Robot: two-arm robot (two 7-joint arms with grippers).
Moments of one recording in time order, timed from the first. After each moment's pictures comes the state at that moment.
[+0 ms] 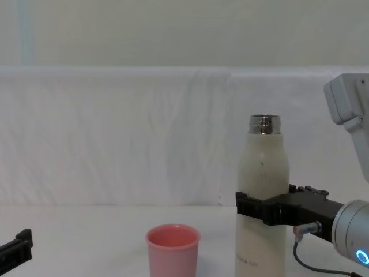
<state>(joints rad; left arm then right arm) 0.27 0.24 0.04 -1.85 -0.25 -0.02 -0.02 0.23 0.07 -0.27 -1.46 0.09 0.11 0.16</state>
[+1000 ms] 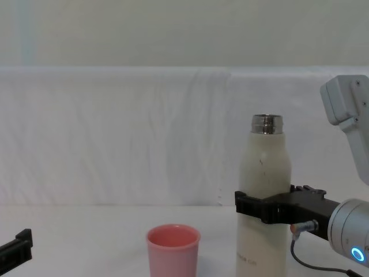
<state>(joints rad) 0.27 0.24 0.04 -1.85 -0.25 -0.02 -0.02 0.26 0.06 -0.27 -1.42 0.08 0.10 0.16</state>
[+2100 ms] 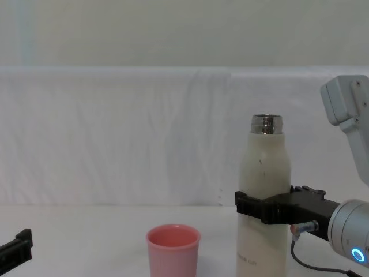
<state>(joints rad) 0.27 0.24 0.04 -1.85 -0.25 -0.02 -0.02 0.25 0.06 -0.27 -1.43 0.08 0.11 0.16</state>
